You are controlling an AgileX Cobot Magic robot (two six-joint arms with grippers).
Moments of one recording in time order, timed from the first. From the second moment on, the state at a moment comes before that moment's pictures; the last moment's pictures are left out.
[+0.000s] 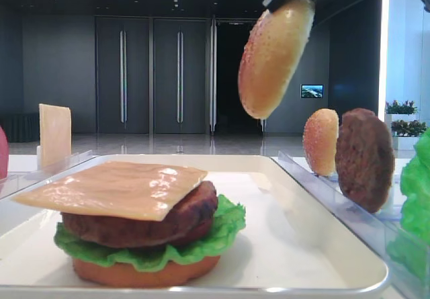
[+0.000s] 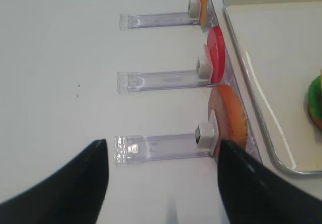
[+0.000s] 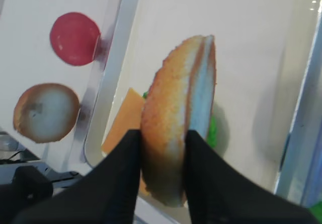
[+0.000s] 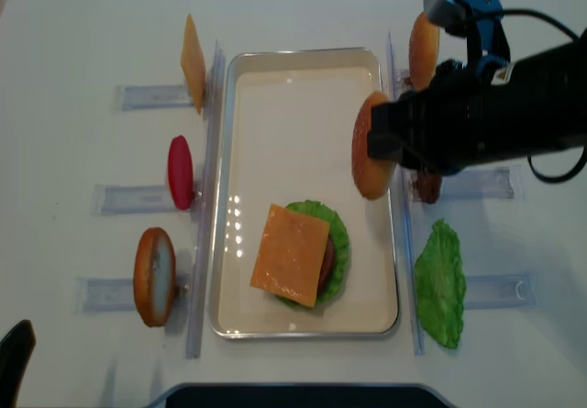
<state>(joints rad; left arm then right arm) 0.01 -0.02 -0.47 -0.01 1.11 0.05 0.51 1.32 -0.82 0.86 0.62 -0.29</state>
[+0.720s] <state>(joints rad) 0.01 -0.02 -0.47 -0.01 1.11 0.05 0.59 1.43 -0.66 1.70 0.75 -1.14</state>
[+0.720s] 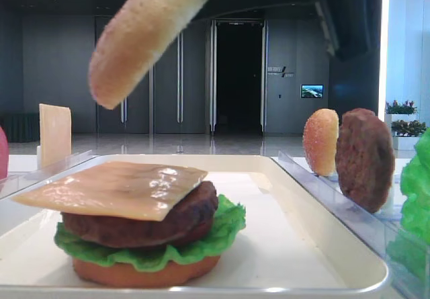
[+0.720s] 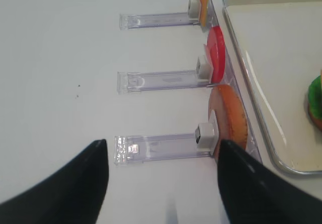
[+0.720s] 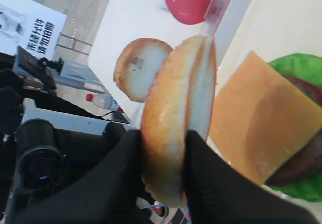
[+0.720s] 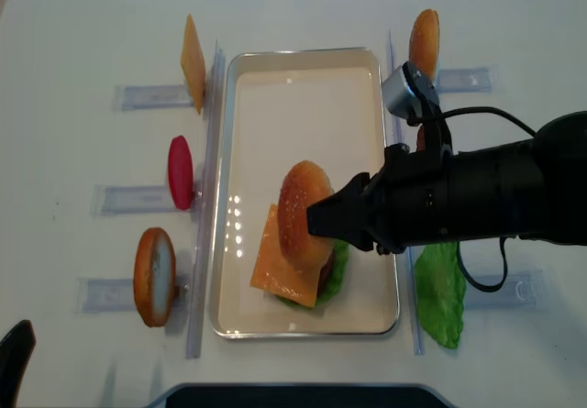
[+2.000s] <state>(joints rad) 0.01 -0.02 -0.47 -0.01 1.11 0.05 0.59 1.67 -0.72 1.78 0.97 -1.34</state>
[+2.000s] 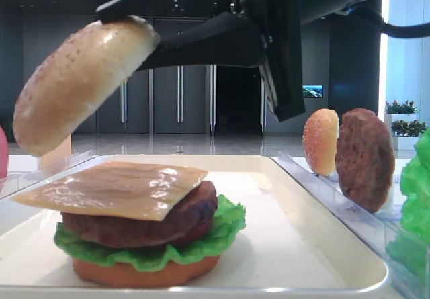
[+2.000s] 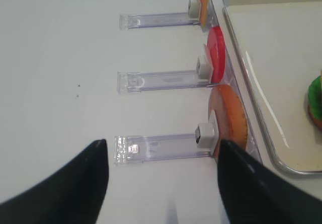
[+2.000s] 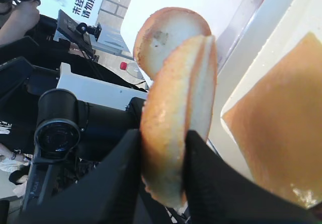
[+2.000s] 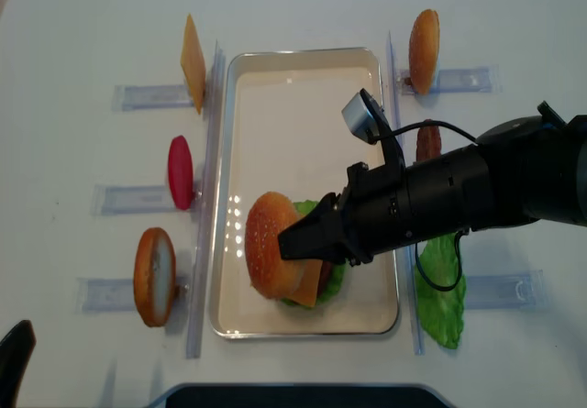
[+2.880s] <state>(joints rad) 0.01 -0.02 -0.47 -0.01 1.11 0.04 0.55 1.79 -0.72 1.79 1.01 -1.37</state>
